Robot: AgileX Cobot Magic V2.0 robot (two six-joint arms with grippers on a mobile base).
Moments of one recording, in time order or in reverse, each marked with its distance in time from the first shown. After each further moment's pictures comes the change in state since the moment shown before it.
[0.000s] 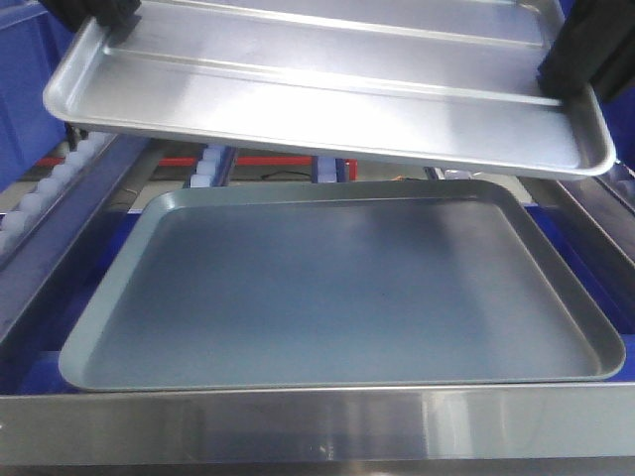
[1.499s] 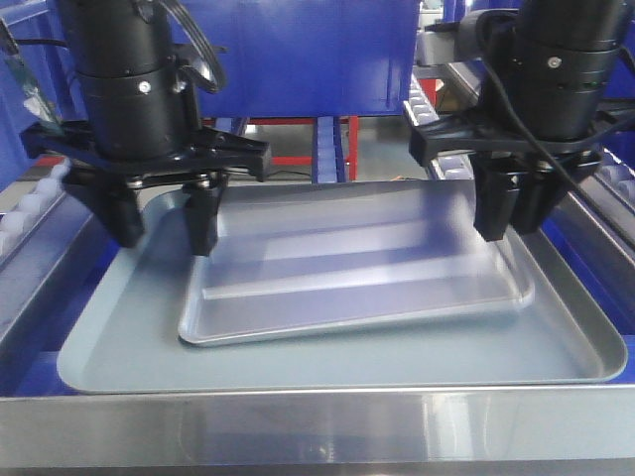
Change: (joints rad) left arm 0.109 0.478 -0.002 0.066 -0.182 -0.020; right arm -0.008 0.508 -0.148 -0.237 -0.099 -0.074
